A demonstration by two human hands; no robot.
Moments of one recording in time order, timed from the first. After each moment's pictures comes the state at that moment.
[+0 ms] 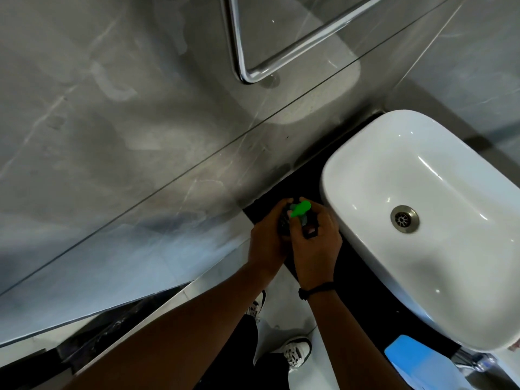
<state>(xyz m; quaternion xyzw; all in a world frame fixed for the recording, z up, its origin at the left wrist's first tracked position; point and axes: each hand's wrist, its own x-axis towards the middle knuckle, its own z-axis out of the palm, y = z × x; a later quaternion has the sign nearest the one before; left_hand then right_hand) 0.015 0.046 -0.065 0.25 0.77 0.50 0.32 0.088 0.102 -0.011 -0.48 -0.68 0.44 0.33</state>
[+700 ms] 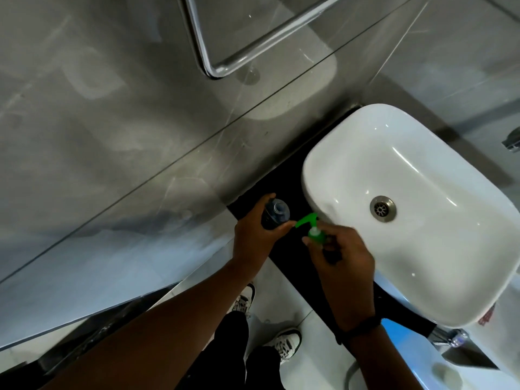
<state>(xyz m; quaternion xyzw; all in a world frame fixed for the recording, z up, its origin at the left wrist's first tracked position) 0.018 0.048 -0.064 0.27 0.77 0.52 0.26 0.177 0.111 0.025 -0.43 -0.78 0.36 0.29</state>
